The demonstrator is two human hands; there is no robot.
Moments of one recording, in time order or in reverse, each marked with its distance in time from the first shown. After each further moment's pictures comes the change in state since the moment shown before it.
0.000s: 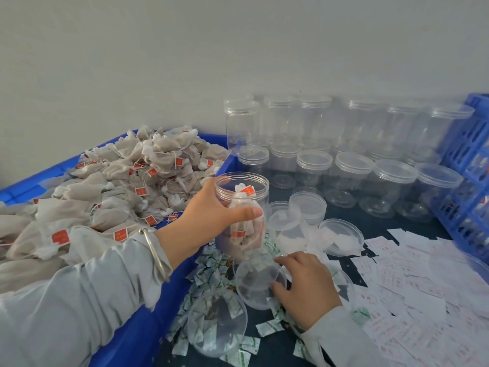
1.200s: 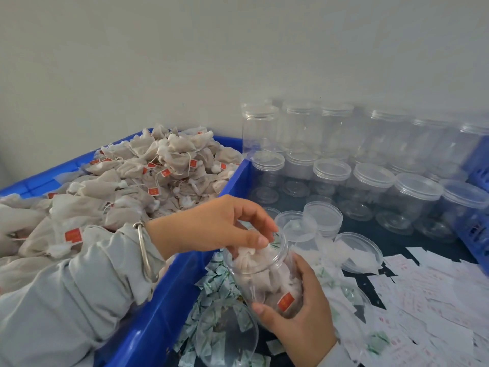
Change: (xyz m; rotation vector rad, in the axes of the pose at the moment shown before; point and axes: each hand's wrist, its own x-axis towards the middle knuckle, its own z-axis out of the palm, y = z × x) left_hand -0.009 0.018 -0.032 -0.025 -0.615 0.135; right_hand -0.019 -0.032 0.018 1.009 0.153 -0.022
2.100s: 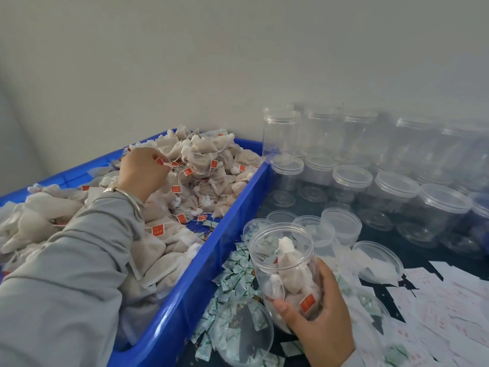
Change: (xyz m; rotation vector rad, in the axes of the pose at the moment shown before) left_hand -0.032 -0.056 -0.132 0.711 1.266 -0.435; right_hand -0.001 0.005 -0.004 -0.035 0.043 -0.003
